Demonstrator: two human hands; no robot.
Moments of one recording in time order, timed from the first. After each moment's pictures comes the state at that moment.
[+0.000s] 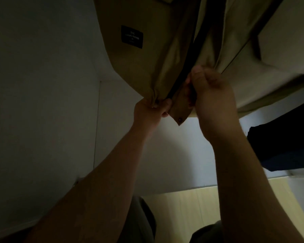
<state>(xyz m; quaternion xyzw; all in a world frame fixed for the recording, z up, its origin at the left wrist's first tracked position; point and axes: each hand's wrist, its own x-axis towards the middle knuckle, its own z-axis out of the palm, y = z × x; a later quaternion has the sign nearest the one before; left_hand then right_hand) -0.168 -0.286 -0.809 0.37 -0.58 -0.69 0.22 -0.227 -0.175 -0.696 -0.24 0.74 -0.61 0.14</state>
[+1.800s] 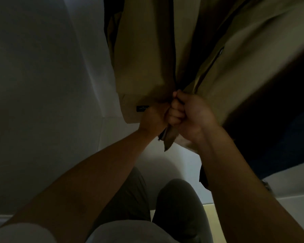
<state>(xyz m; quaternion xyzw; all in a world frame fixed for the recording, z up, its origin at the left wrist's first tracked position) -0.223 -0.277 -0.637 0.14 -0.89 -0.33 0.30 -0.247 -0.164 -0.503 -0.06 0.54 -0.70 0.46</state>
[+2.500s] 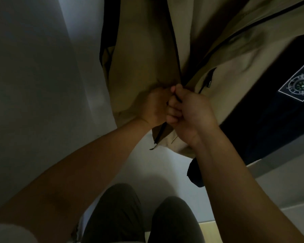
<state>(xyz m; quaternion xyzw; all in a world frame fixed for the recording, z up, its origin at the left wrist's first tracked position) -0.249 -0.297 -0.541 0.08 -0.88 -0.33 0.33 -0.232 -0.164 -0.431 -0.09 0.56 -0.74 0.36</state>
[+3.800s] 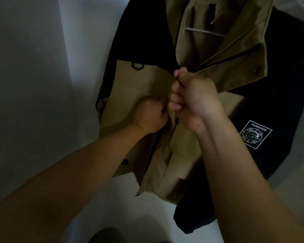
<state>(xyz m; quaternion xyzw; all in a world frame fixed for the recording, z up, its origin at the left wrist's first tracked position) -0.256 -0.301 -0.418 0.00 -0.88 -0.14 0.46 -0.232 -0.159 -0.310 -0.24 0.49 -0.79 0.28</state>
